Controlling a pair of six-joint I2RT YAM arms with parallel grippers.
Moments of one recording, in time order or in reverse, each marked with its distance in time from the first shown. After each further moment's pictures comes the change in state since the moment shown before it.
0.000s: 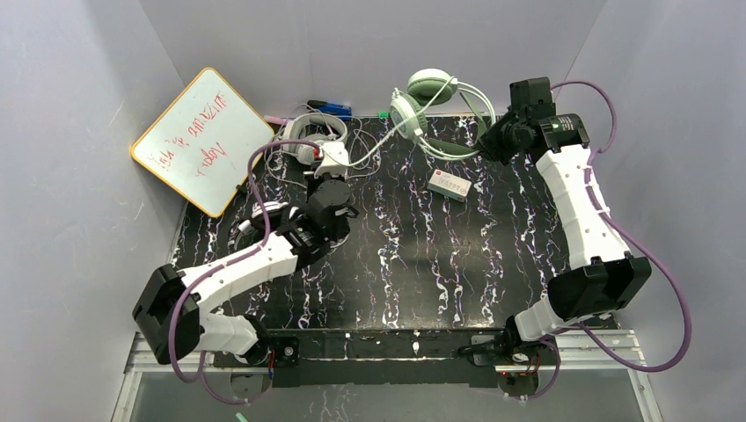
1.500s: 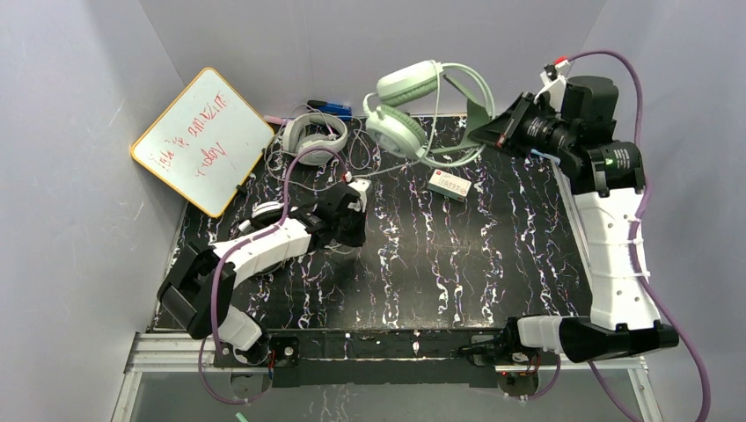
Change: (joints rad) left arm 0.203 0.163 0.016 -0.661 1.154 -0.545; right arm -0.069 -0.224 0.057 0.101 -0.468 -0.303
